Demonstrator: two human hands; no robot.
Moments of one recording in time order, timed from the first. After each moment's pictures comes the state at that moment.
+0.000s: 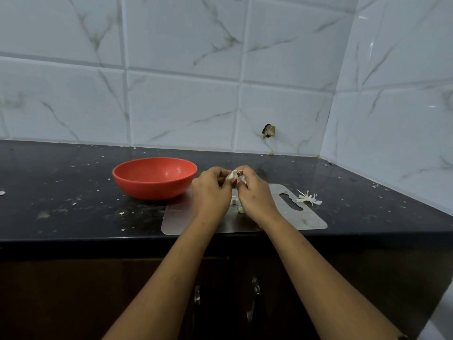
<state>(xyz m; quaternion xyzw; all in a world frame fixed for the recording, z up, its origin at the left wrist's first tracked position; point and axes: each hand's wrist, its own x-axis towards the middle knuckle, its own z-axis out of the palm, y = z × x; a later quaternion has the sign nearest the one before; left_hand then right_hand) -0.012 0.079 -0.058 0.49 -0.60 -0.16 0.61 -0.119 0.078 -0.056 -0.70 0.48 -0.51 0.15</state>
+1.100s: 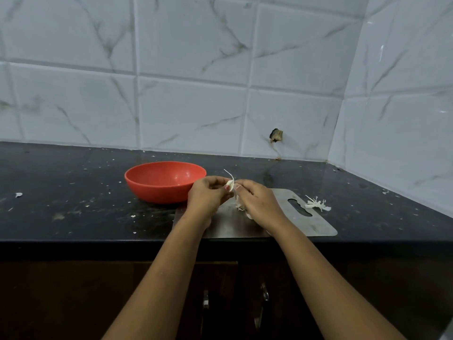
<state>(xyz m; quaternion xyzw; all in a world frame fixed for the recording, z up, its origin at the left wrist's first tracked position) 0.014 0.067 -0.059 0.39 -0.48 -0.48 0.61 -0.118 0.074 -0.060 -0.71 0.50 -0.46 0.17</state>
